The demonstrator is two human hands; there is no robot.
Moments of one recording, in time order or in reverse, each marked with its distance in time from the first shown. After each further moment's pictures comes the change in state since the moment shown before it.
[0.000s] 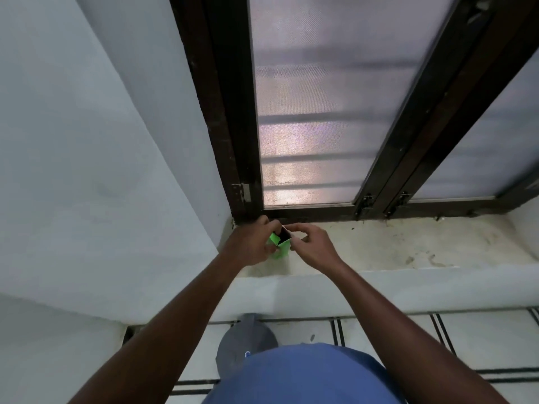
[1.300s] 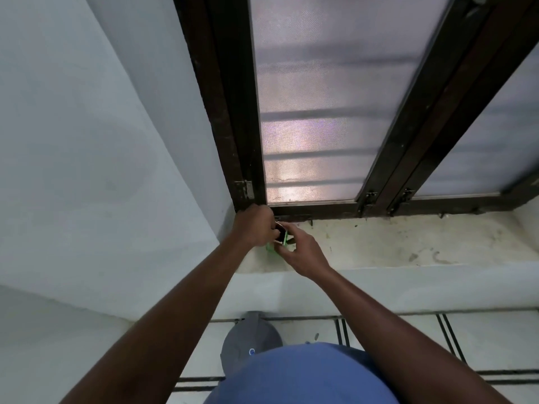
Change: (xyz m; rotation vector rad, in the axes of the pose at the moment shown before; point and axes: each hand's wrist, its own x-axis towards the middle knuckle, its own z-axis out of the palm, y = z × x) left_hand 0.017 0.017 -0.029 0.097 -0.002 -0.242; right_hand -0.008 0.011 0.039 -0.142 -0.012 -0.194
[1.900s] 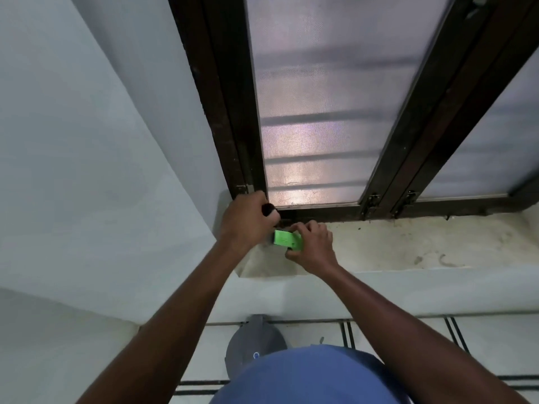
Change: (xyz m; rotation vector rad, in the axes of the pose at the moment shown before) left_hand -0.036 0.006 -0.052 -0.281 0.284 -0.120; right_hand 0.020 0.017 -0.011 -0.467 0.055 0.055
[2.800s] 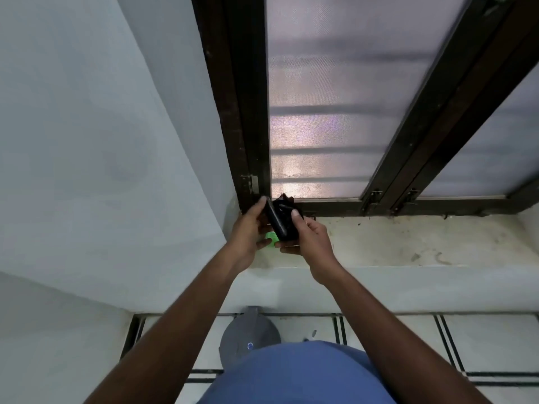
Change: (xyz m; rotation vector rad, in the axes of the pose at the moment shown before) left_hand -0.031 -0.019 0.033 -1.290 -0.312 -0.623; right_hand -0.051 -0.077 -0.070 1.266 -0.095 0.361
